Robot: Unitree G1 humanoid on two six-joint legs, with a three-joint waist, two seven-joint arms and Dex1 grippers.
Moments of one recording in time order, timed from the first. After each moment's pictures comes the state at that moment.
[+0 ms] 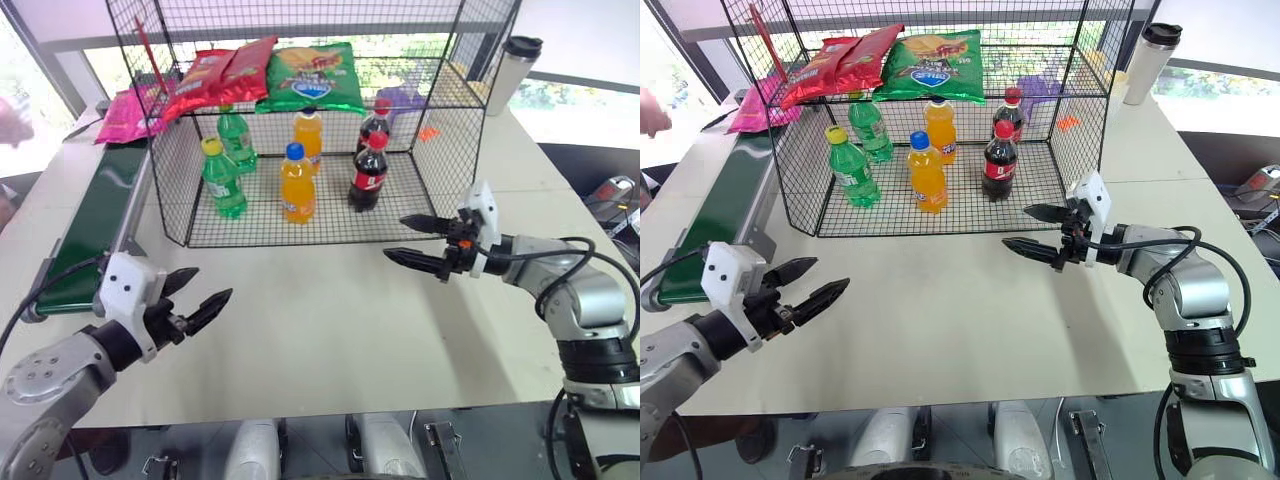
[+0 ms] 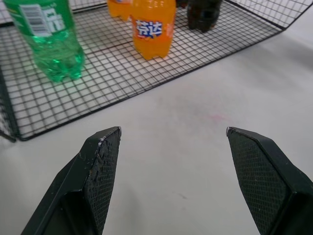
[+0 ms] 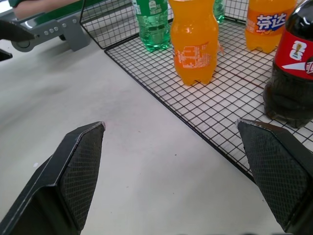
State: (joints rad) left arm 0.26 0.71 0.46 -0.79 -0.78 0.76 -0.42; right arm -0.45 -0.68 -0.06 -0.04 0.54 0.59 1.02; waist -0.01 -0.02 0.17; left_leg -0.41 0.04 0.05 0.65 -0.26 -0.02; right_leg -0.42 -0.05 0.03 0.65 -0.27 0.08
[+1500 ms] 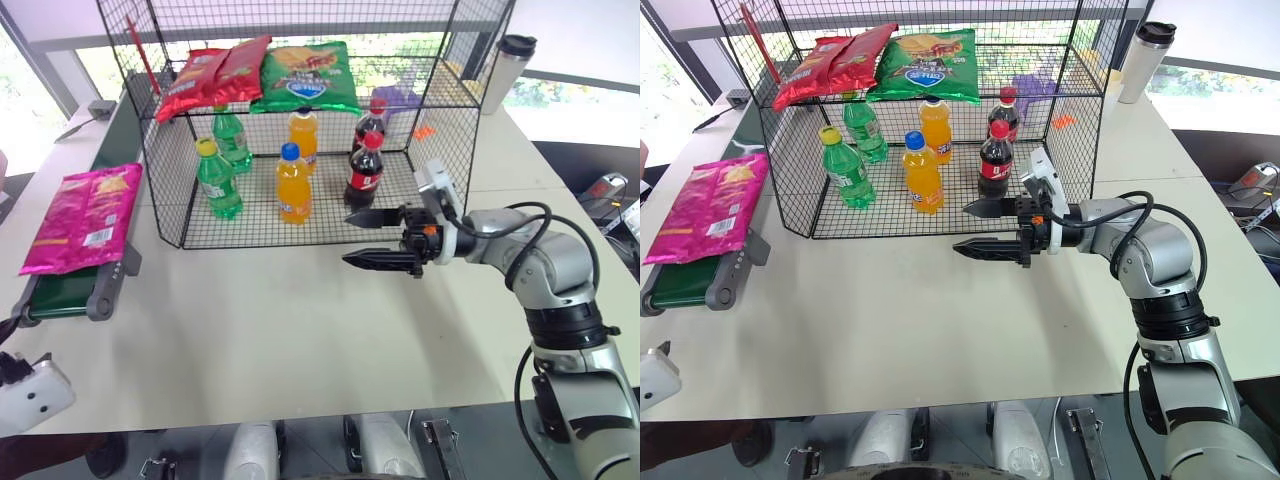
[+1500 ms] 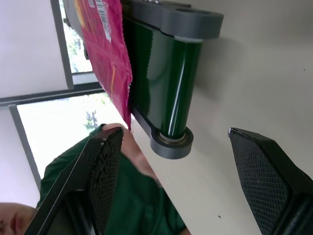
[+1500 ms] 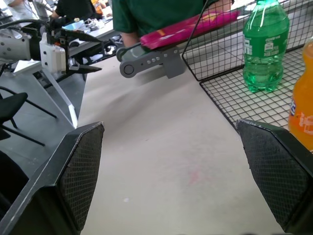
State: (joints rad) left arm 0.78 0.59 0.85 -0.47 0.48 -0.27 -0.51; right arm -0.66 -0.60 0.06 -0.07 0.66 0.76 1.16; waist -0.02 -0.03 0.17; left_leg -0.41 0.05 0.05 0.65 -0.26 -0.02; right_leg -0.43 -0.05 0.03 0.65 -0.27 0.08
